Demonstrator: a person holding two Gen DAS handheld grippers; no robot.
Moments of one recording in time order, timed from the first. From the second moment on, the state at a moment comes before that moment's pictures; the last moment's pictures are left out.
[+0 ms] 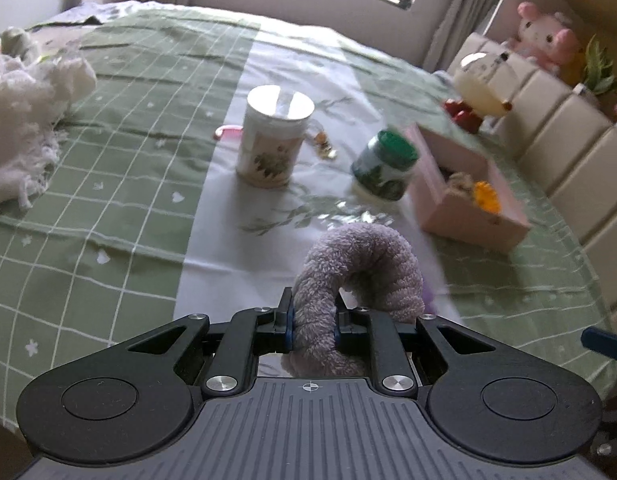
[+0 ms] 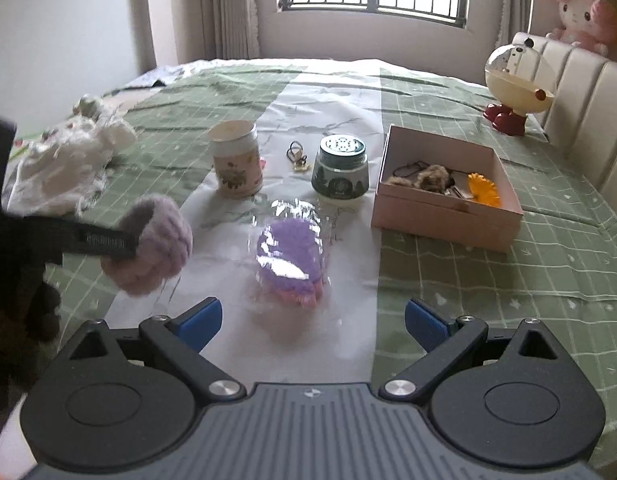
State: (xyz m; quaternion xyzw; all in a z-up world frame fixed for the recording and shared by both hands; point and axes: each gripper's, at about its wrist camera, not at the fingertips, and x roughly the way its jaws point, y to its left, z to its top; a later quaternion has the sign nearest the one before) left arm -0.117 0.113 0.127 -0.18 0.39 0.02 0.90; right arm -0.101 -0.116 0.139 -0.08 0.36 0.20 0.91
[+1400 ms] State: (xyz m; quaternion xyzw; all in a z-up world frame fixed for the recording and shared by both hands) left arm -0.118 0.139 0.095 -0.12 0.45 0.02 0.89; right arm 0.027 -0.051 0.069 -0.07 0.46 0.22 0.86
